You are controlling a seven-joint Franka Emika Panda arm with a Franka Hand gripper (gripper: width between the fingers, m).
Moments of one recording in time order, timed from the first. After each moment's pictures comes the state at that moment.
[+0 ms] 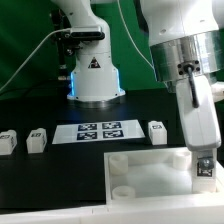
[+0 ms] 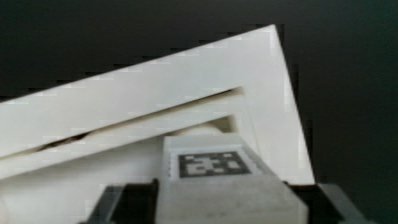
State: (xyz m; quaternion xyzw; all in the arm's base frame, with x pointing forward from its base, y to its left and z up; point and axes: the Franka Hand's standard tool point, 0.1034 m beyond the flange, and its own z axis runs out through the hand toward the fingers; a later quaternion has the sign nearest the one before) arm 0.629 0.117 0.066 -0.61 0.78 0.00 0.12
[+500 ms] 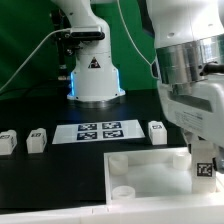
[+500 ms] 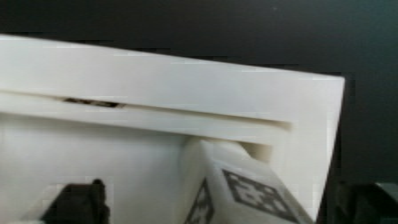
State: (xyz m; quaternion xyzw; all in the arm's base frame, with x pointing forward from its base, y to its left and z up) arm 0.619 0.126 0.061 -0.81 0.58 -0.01 0.09
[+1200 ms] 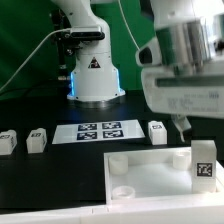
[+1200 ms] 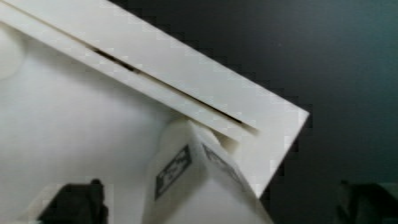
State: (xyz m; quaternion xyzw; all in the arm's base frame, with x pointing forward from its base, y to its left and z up) arm 0.627 0.126 0.101 -0.86 0.51 -0.01 0.11
